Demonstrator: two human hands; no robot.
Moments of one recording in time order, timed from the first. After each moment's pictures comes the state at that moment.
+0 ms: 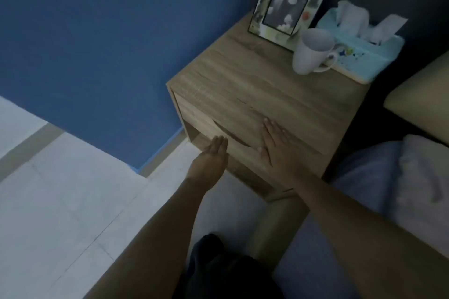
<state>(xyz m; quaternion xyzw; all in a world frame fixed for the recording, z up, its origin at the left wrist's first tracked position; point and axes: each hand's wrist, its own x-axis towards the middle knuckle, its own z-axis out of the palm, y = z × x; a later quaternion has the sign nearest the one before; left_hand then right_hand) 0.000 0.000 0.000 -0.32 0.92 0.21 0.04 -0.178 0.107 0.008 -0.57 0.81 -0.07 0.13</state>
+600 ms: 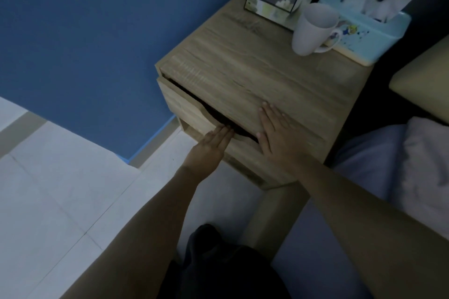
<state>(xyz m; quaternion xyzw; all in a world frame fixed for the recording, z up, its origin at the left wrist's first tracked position) 0.002 -0.004 -0.036 -0.18 0.97 0.11 -0.08 -0.181 0.106 0.002 -0.58 0.81 -0.04 0.07</state>
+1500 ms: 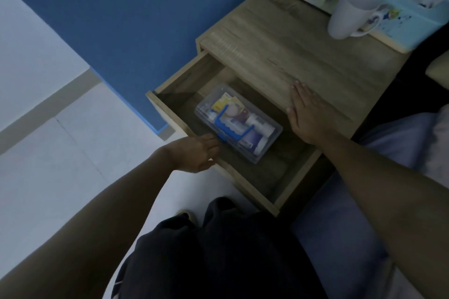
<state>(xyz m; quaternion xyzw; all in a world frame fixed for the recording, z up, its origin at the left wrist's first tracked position) 0.124 -0.018 0.006 0.03 1.00 0.08 0.02 -0.180 0.106 0.009 -0.58 0.81 -0.02 0.05</state>
